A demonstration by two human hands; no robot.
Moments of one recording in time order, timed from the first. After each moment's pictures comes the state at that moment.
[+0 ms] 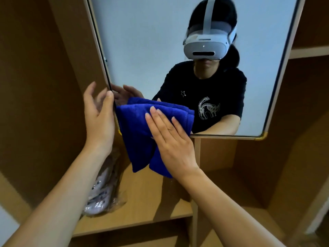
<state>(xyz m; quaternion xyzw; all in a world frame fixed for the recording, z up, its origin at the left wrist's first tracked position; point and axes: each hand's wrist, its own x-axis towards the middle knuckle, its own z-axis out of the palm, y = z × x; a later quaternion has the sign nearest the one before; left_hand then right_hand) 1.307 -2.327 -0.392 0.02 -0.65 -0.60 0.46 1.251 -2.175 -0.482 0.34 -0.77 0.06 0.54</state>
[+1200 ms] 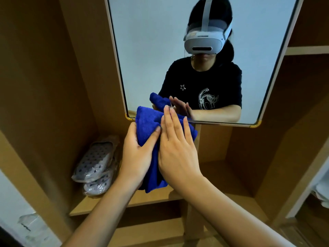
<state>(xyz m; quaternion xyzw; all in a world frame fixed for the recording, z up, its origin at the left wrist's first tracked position) 1.371 -2.265 -0.459 0.02 -0.71 -0.62 0.34 1.326 -2.172 -0.485 0.26 -0.89 0.03 0.38</state>
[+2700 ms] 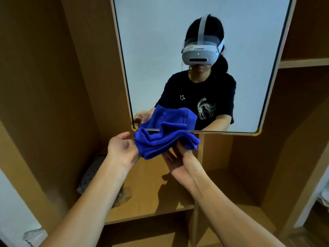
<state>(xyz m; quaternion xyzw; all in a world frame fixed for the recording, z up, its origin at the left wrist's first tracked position) 1.354 -2.311 -0.416 0.15 -0.27 -0.95 0.07 1.300 -2.178 -0.493 0.01 -0.26 0.95 -0.20</state>
